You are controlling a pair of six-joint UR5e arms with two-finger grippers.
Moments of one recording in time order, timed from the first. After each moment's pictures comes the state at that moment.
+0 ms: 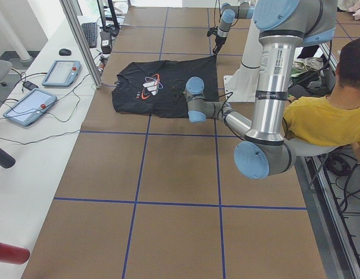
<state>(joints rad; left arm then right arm) -0.52 -1.59 -1.92 -2.51 -1.97 -1.63 0.02 -1.67 2.26 -1.46 1.42 2.09</state>
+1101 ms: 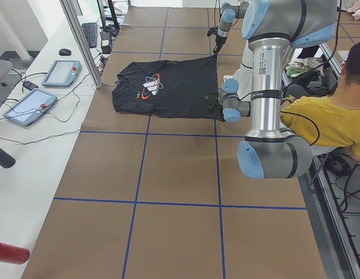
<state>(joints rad) -0.13 -1.51 -2.04 -2.23 -1.64 -1.82 0.02 -1.67 2.26 -1.46 1.43 2.09</state>
